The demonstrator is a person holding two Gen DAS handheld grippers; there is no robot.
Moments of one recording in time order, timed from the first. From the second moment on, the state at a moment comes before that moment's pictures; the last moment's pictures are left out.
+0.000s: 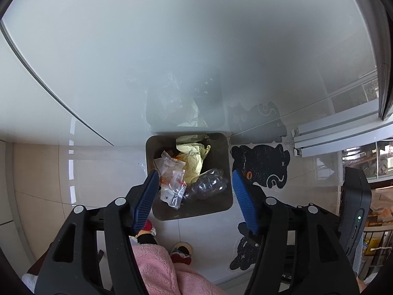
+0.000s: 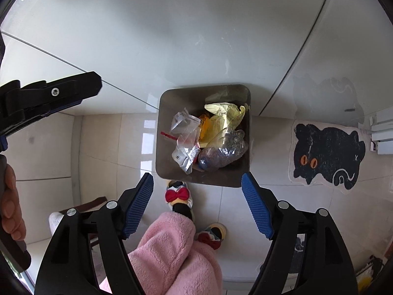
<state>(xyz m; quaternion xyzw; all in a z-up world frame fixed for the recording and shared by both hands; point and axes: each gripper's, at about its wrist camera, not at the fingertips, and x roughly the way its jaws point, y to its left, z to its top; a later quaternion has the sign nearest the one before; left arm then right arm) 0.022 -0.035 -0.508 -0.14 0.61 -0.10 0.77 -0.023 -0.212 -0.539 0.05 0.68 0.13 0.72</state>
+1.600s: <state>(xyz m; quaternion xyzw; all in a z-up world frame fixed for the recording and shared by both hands) 0.191 0.064 -0.243 -0.08 0.45 -0.06 0.89 0.222 -0.225 -0.205 0.10 0.44 0.04 0.89</state>
